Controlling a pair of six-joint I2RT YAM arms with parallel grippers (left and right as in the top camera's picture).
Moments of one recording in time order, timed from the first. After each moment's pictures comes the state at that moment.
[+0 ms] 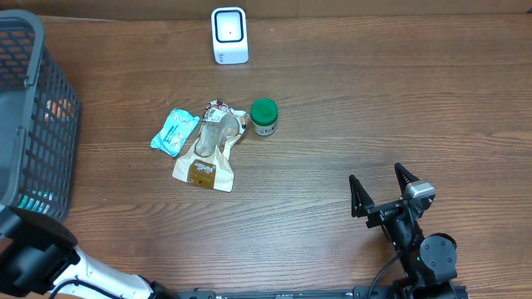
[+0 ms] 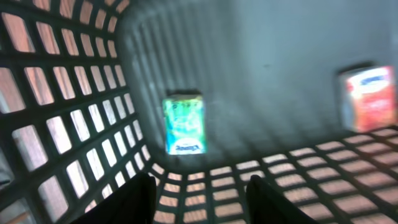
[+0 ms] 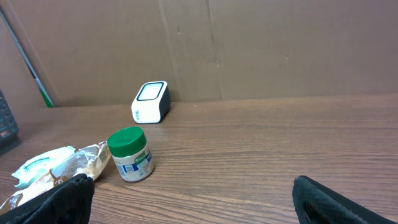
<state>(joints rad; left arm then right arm) 0.84 1.97 2.11 -1.49 -0.11 -0.52 0.23 0.01 0.02 -0.03 -0.07 0.17</state>
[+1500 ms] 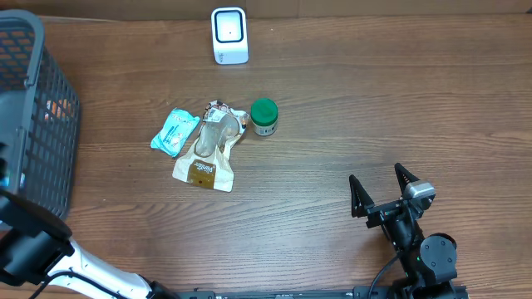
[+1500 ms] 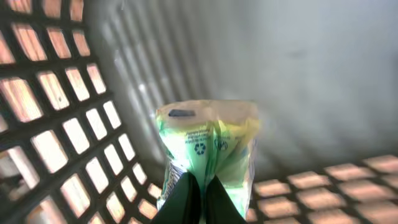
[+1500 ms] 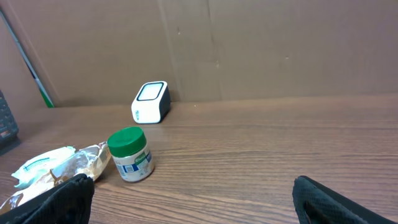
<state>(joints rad) 0.84 2.06 2.01 -1.41 -0.12 -0.47 0.23 0.01 0.02 -0.03 -0.07 0.17</state>
